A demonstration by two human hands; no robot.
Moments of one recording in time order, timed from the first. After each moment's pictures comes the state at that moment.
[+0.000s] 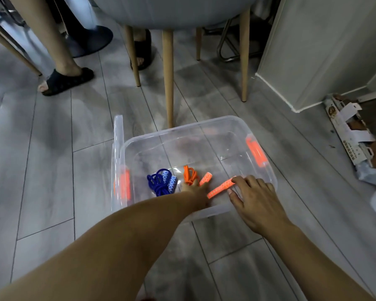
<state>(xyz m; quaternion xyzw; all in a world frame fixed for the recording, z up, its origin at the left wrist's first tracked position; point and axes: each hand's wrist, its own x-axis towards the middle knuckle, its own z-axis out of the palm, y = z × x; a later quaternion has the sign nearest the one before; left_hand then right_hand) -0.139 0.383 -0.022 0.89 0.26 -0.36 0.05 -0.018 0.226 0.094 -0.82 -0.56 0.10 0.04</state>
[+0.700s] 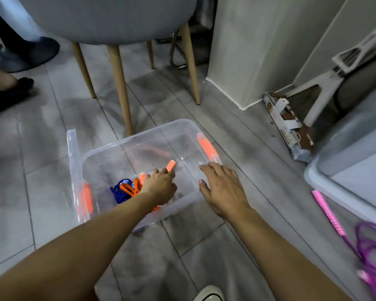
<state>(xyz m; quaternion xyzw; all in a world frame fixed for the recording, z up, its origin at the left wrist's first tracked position) -0.152 0.374 0.064 0.91 0.35 -0.16 0.12 -0.019 0.214 0.120 -0.84 -0.53 0.10 0.10</state>
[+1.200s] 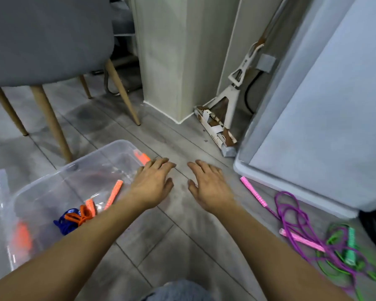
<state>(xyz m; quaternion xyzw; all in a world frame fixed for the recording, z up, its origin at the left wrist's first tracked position) -0.073 0.260 0.191 0.97 0.18 0.01 0.14 0.034 0.097 0.197 -0.89 -0.44 0.05 0.12</state>
